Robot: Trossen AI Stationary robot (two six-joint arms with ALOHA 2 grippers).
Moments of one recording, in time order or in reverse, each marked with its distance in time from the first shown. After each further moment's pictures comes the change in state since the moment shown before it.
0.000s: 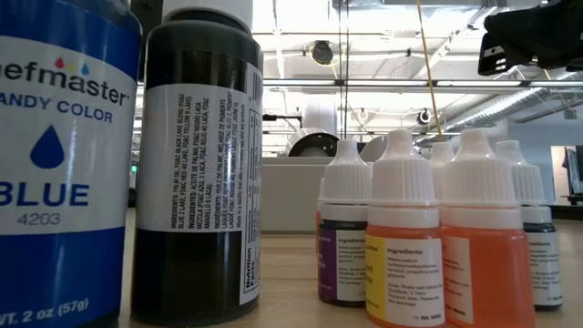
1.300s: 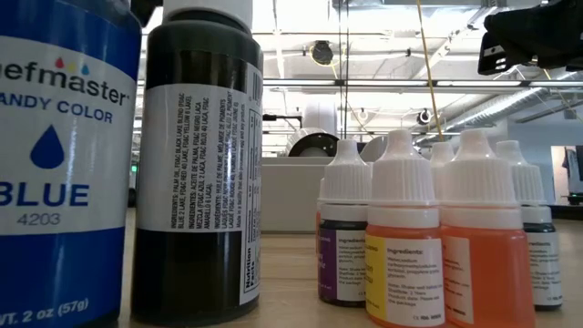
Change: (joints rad) left arm -0.091 -0.236 0.001 0.053 0.048 0.068; right arm 0.000 -0.002 0.000 0.002 -0.001 -0.007
